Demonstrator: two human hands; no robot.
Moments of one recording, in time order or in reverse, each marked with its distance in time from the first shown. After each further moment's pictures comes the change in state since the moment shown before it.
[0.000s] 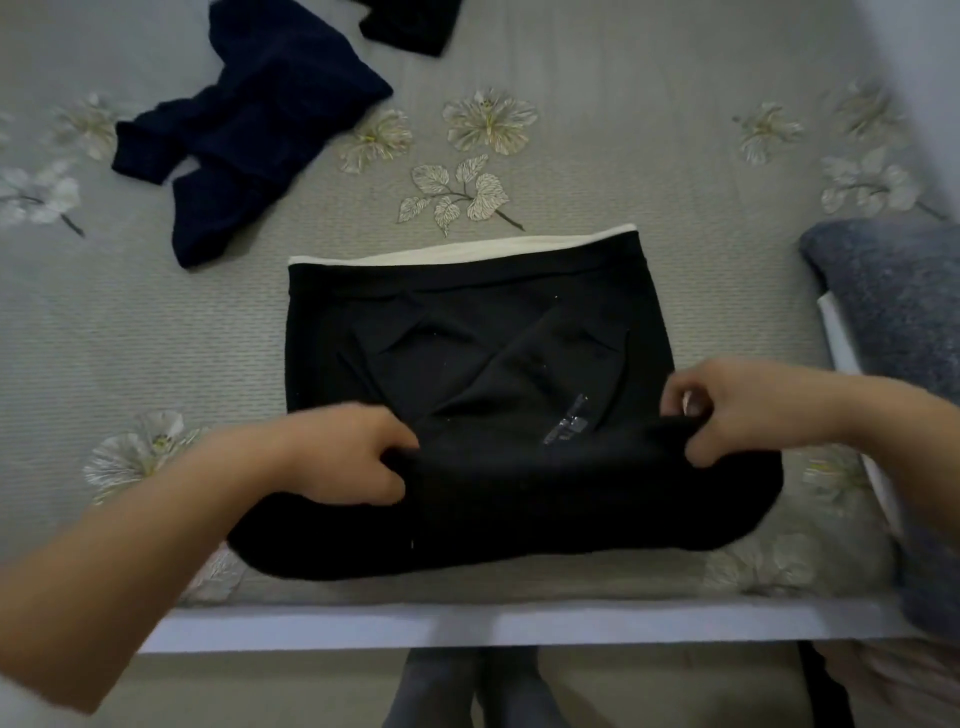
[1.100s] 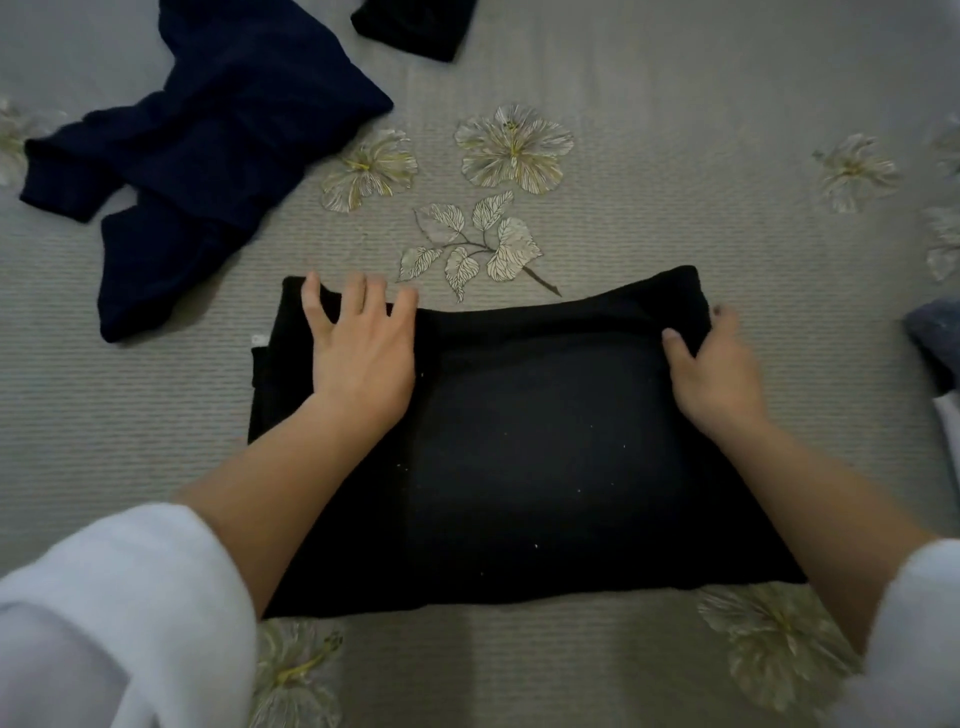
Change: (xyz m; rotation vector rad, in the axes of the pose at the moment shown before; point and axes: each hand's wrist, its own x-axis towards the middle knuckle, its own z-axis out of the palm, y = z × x) left_hand 0.192 -0.066 -0.084 0.295 0.833 -0.278; right_hand 0.220 0.003 -0.027 0.425 0.883 0.303
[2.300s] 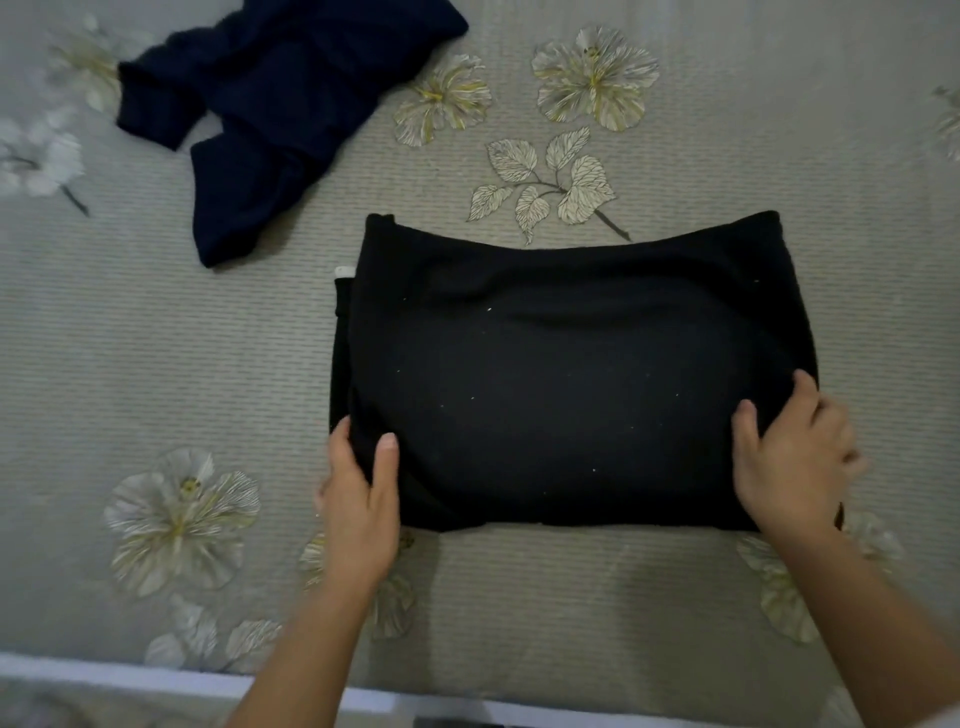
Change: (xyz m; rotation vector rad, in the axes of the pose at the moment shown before) left_hand -0.181 -0.029 0.051 -1.057 0.008 -0.685; right_hand -0.105 0.052 0.009 -0.351 0.095 0.028
